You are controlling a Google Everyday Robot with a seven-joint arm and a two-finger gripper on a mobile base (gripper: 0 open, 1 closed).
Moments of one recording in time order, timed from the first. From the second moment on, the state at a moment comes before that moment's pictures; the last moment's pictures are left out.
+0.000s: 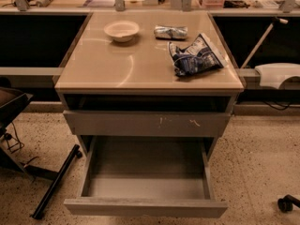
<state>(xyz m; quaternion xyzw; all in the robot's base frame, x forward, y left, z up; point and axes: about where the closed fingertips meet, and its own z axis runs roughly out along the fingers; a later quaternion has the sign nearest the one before) 0.534 -0.181 1.309 -0.44 0.74 -0.16 0.48</state>
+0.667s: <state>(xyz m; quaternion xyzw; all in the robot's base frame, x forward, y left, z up) 0.374 -0.184 1.348 -0.41 0.68 0.00 0.61</state>
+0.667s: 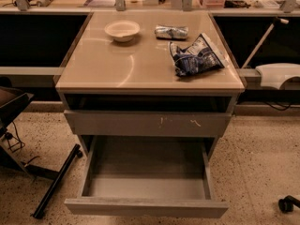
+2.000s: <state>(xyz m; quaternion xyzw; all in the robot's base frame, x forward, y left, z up) 0.232 -0.152 1.360 -0.39 0.59 0.04 0.71</state>
